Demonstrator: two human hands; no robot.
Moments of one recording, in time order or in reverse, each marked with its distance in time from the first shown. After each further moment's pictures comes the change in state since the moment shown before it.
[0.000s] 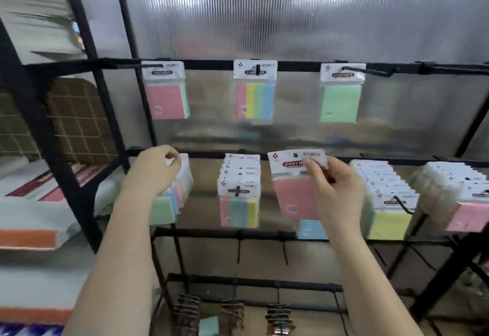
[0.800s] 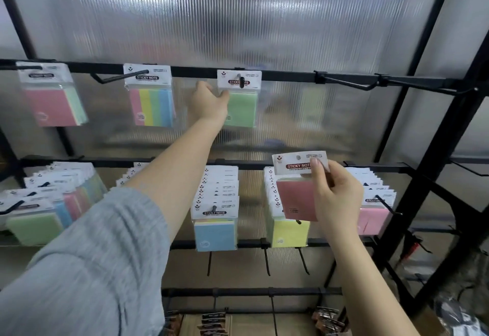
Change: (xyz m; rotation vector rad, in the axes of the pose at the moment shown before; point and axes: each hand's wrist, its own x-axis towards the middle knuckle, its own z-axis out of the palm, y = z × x) left_hand 0.069 0.299 0.126 -0.486 0.229 -0.039; right_hand 0.091 0.072 -0.167 -0.144 0.090 -0.068
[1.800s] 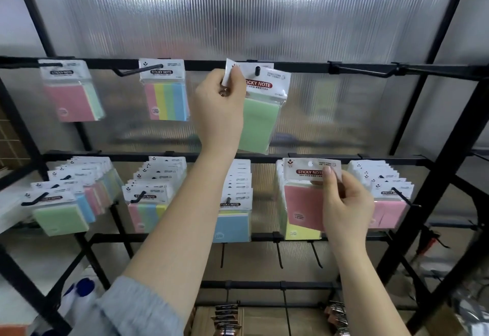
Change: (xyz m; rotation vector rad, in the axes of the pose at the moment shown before) left_hand -0.082 0.021 -0.048 -0.398 0.242 0.407; right_hand -0.031 0.009 0.006 0.053 0.075 0.001
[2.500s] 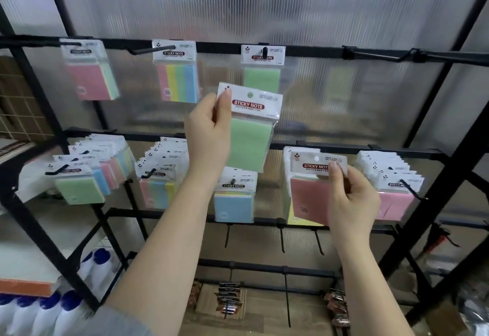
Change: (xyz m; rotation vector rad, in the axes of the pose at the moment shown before) left_hand -0.046 -0.006 -0.043 0.076 -0.118 -0.078; right_hand -0.009 0.005 -0.011 0.040 -0.040 0.021
